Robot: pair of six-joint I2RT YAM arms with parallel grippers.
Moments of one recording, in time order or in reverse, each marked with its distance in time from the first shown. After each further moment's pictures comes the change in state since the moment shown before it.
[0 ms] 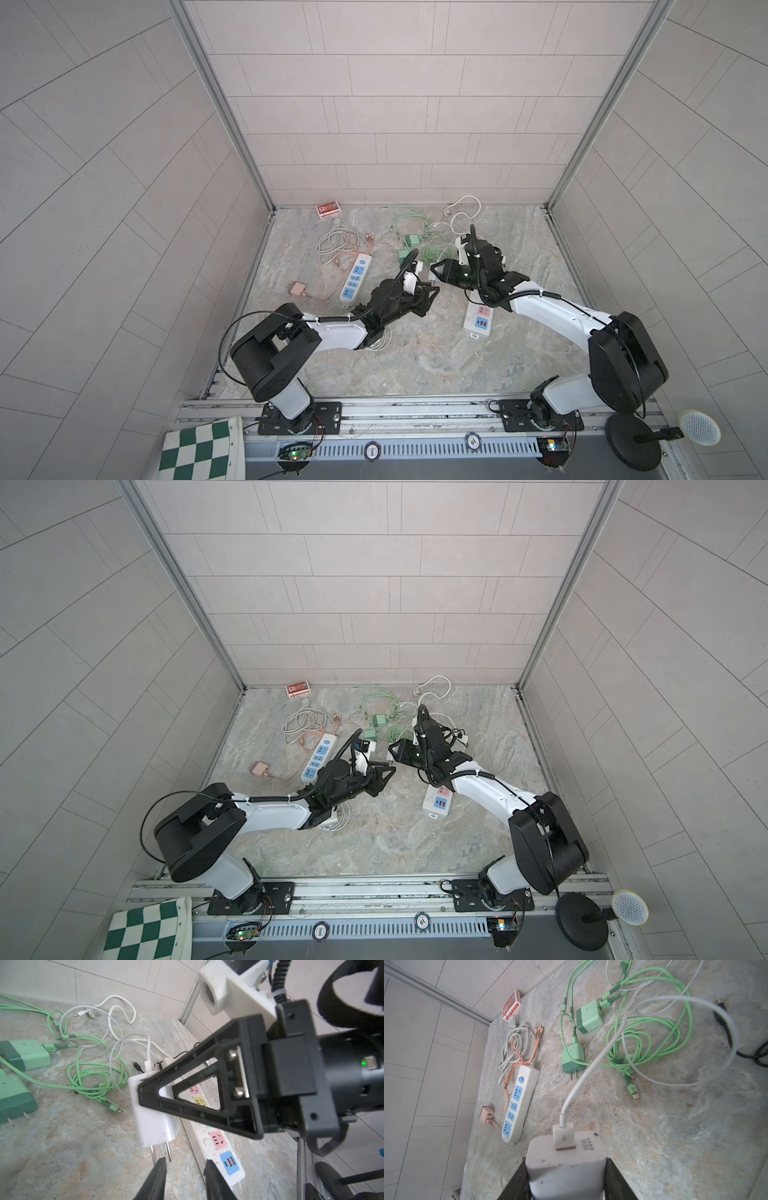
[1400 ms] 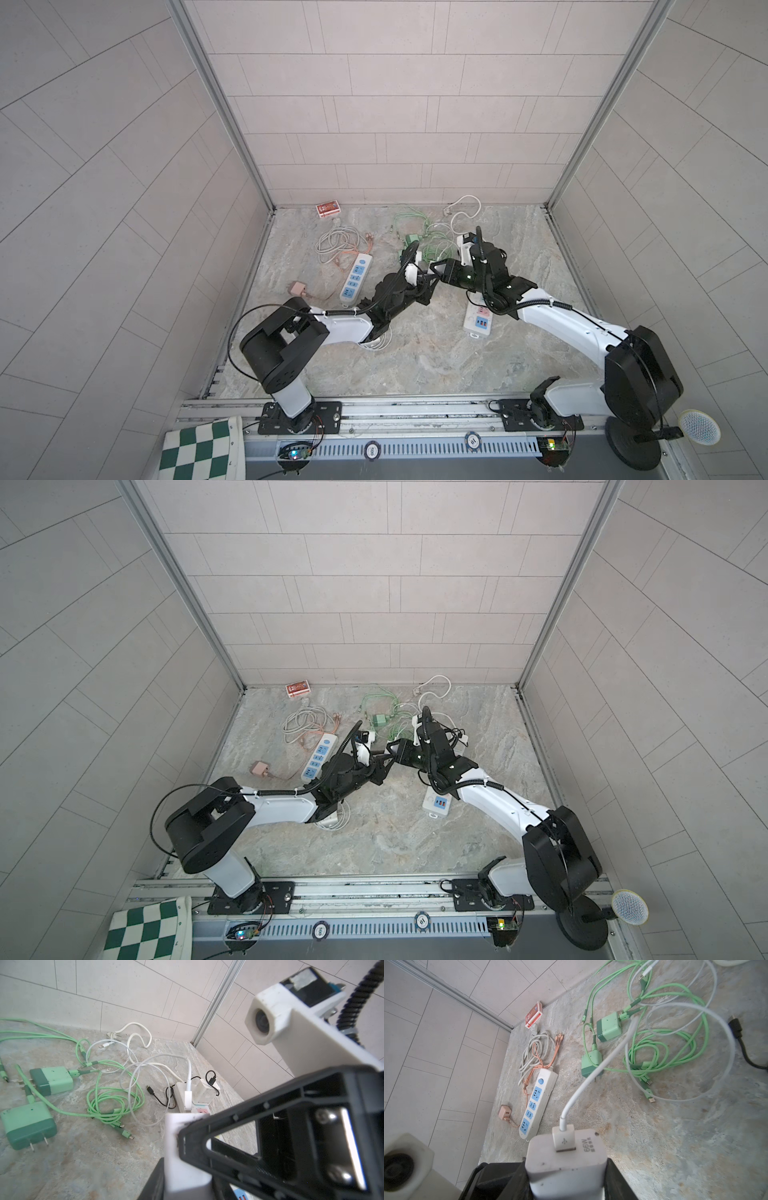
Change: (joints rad) left arm 0.004 0.062 0.065 0.069 -0.100 -0.010; right arm 0.030 -0.093 -0.044 0.042 0.000 0.008
